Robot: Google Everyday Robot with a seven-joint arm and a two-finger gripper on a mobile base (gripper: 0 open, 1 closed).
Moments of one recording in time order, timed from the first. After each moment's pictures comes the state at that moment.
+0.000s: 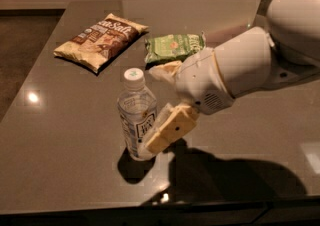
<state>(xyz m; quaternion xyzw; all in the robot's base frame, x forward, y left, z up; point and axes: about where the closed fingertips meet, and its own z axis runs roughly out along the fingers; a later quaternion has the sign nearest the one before) 0.400 0.009 0.933 -0.61 0.66 0.28 0.35</state>
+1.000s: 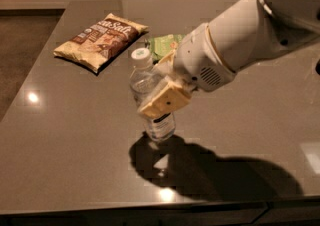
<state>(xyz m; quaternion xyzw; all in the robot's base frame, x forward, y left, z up) 0.419 0.003 0.951 -0.61 0.69 0.24 0.32</state>
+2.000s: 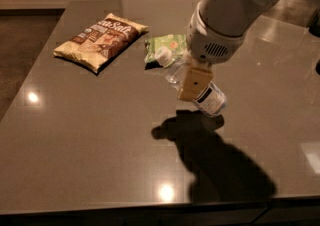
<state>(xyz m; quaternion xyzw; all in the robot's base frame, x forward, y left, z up) 0.477 -0.069 0.941 -0.65 0.74 0.01 0.19</state>
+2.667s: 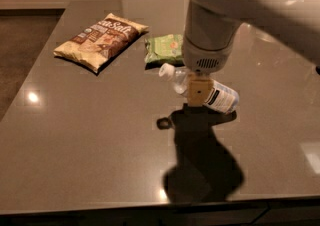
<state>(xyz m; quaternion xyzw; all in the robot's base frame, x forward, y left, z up) 0.493 -0.091 0.909 -0.67 0.73 -0.09 0.11</state>
